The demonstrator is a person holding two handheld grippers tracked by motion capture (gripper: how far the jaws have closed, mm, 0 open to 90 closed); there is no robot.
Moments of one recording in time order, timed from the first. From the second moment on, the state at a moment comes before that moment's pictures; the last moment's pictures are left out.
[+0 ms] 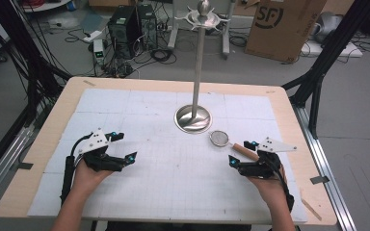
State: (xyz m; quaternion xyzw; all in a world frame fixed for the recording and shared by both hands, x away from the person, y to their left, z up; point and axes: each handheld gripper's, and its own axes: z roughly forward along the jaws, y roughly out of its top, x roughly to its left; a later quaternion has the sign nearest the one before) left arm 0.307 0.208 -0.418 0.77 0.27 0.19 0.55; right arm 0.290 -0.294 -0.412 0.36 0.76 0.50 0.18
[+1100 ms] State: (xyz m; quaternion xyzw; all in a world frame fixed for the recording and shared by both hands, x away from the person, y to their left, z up) left arm 0.307 0.209 -0.418 0.76 0.28 0.20 0.56; right arm 0.288 -0.300 -0.414 0.37 0.77 0.48 0.20
